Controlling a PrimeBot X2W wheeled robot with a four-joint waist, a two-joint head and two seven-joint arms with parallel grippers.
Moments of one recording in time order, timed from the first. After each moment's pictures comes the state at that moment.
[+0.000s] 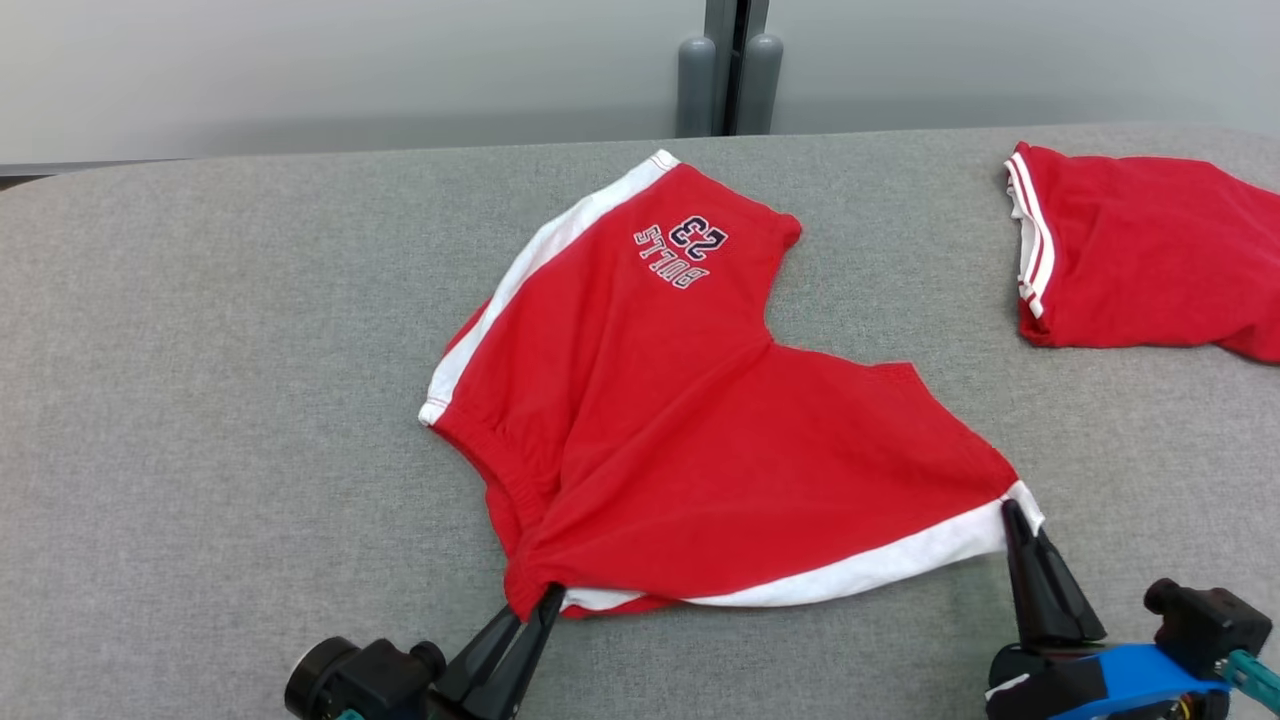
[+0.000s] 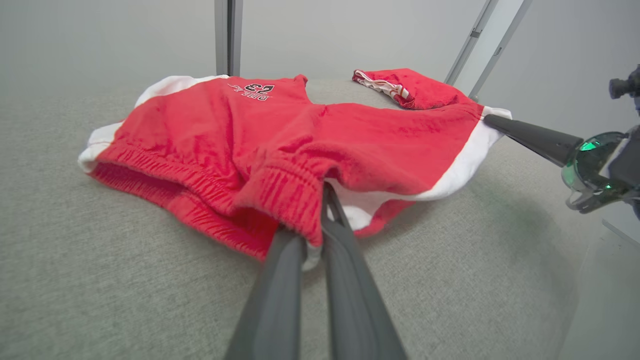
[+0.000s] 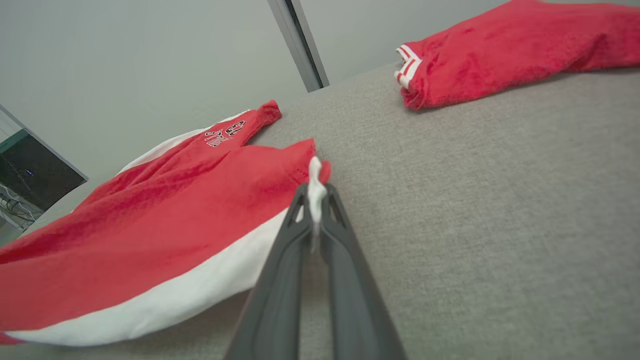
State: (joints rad) left arm -0.06 0.40 -0.67 0.10 -0.52 -0.13 -0.26; right arm -0.01 -0.10 0.06 0.23 0.47 0.13 -0.24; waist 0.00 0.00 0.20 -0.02
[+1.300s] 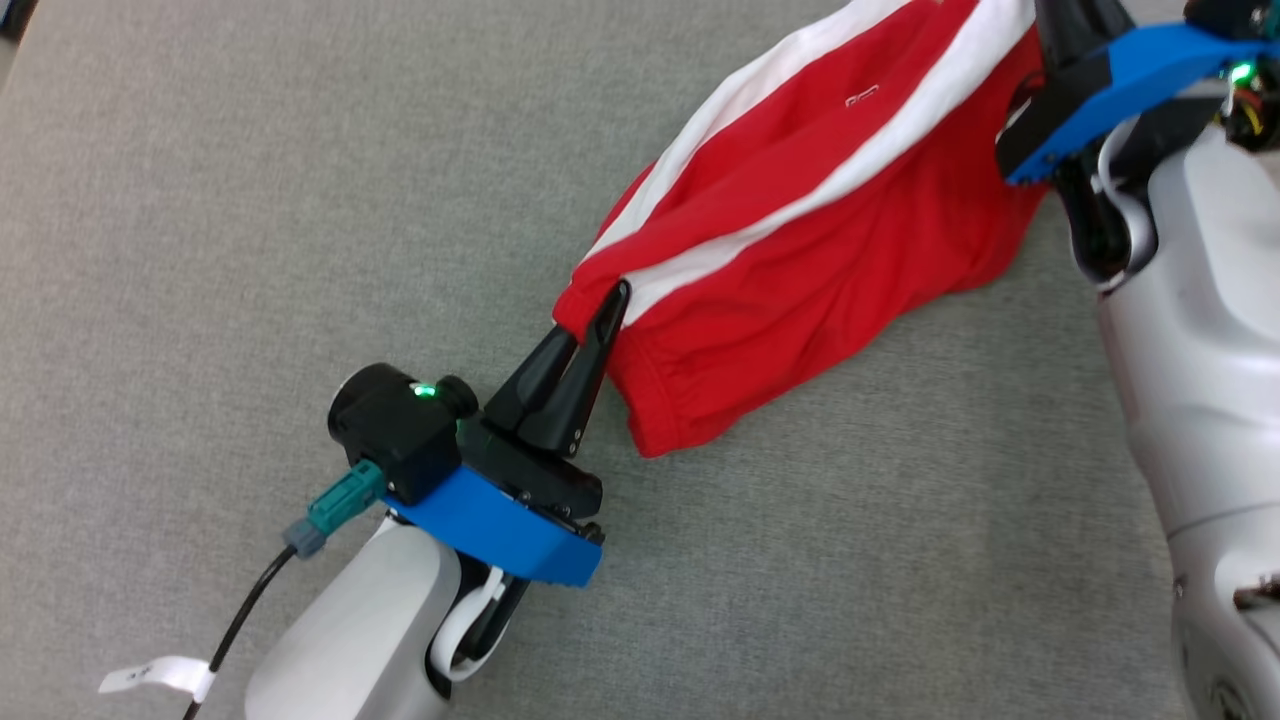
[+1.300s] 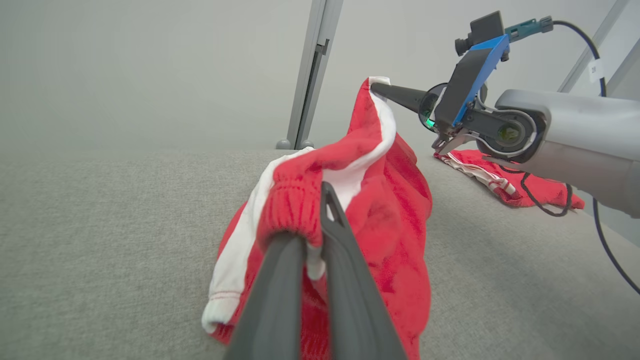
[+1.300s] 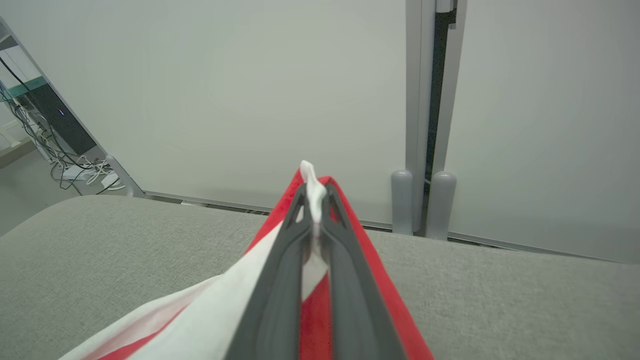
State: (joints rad) left arm -0.46 0.25 -0.64 0.13 -0.57 -0.13 -0.26; right arm -1.08 -0.15 0.08 0.87 0.27 0.13 -0.12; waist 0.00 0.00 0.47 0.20
